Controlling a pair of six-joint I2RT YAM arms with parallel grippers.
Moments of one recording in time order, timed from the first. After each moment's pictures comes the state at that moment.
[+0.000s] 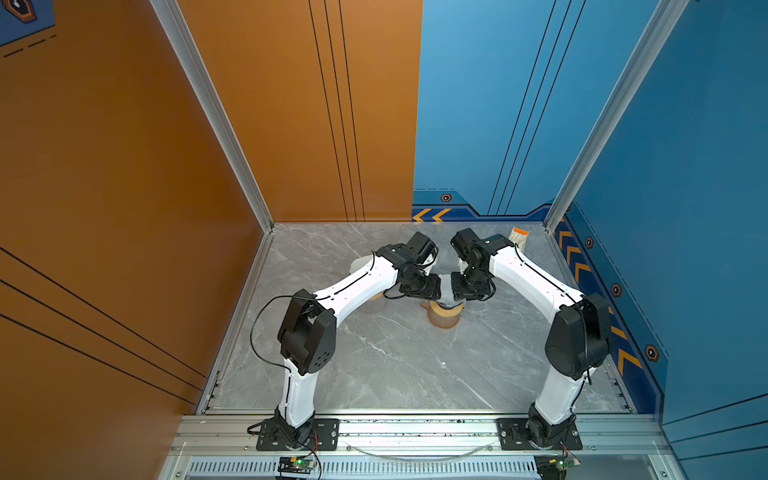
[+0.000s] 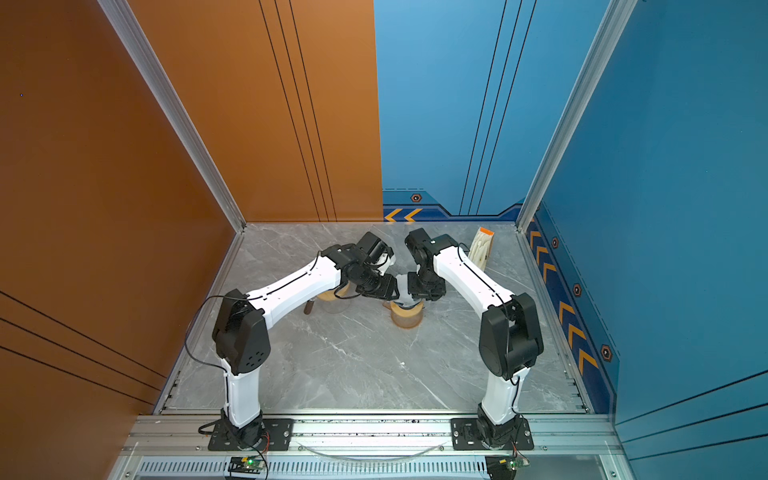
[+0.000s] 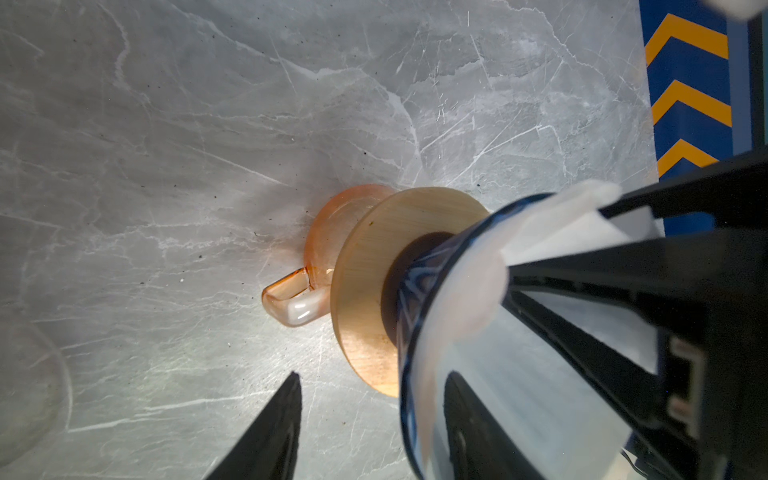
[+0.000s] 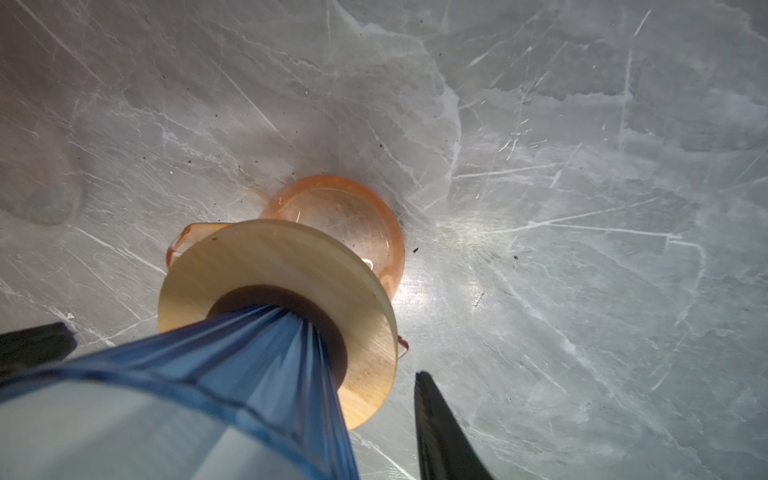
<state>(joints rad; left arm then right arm) -0.71 1.97 1.74 -0.86 0.27 -0.41 0.44 1.81 1.59 -1.20 -0.04 0.44</state>
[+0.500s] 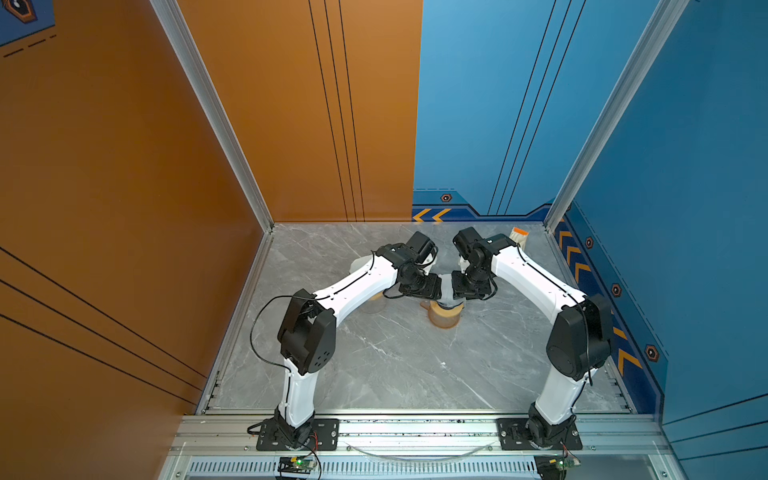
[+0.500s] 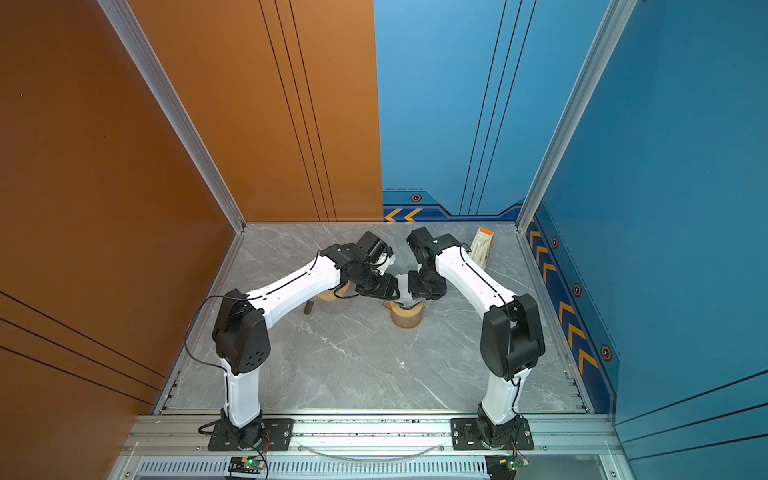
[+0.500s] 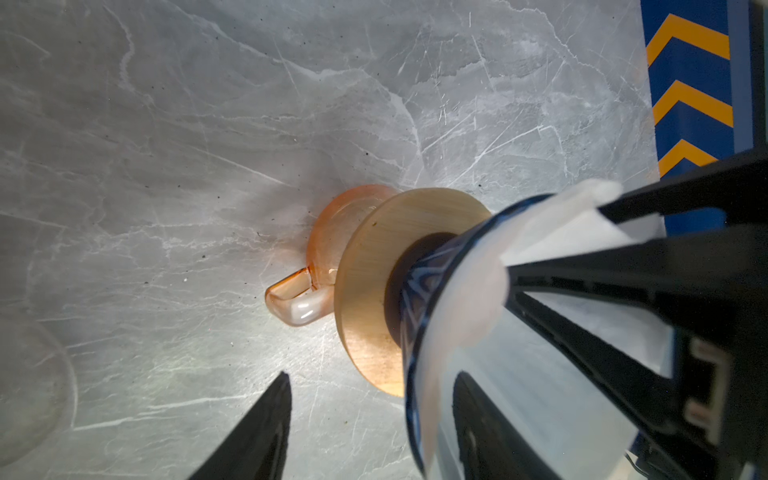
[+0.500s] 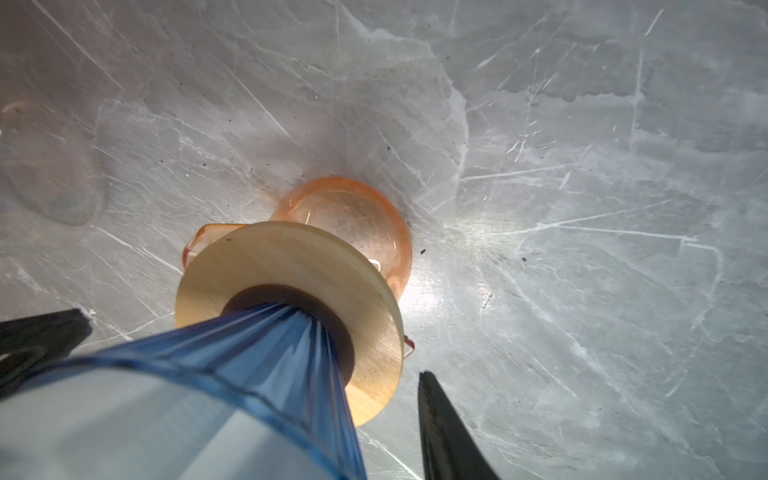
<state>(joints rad) -0.71 1.97 1.76 -0.87 0.27 -0.41 0.43 1.80 1.59 -1.18 -0.08 0.44</state>
